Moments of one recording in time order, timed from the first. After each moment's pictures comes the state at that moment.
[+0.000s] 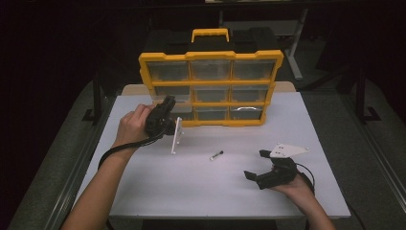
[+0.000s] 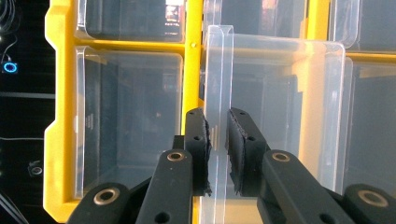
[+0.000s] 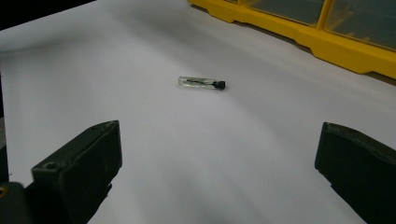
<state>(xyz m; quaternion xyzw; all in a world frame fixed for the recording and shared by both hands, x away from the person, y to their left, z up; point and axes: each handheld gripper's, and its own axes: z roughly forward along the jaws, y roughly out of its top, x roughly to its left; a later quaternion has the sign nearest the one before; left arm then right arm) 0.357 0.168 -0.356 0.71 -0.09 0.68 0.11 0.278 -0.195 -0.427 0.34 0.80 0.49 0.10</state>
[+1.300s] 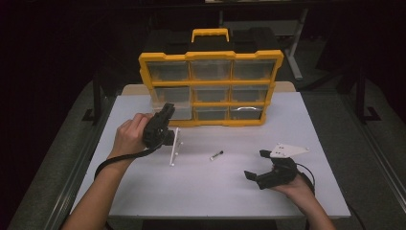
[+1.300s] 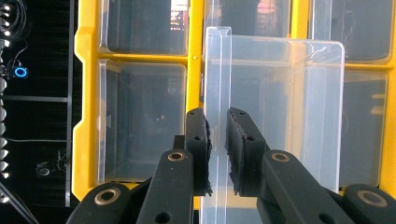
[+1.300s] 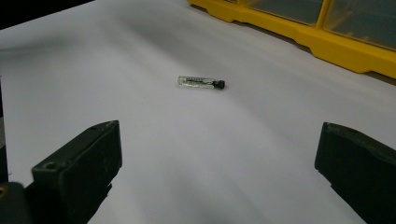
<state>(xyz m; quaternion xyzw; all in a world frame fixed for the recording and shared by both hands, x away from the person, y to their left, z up) 0.327 0.169 -0.357 0.71 -0.10 0.69 0.11 0.278 -0.196 -0.427 0.34 0.80 0.49 0.10</state>
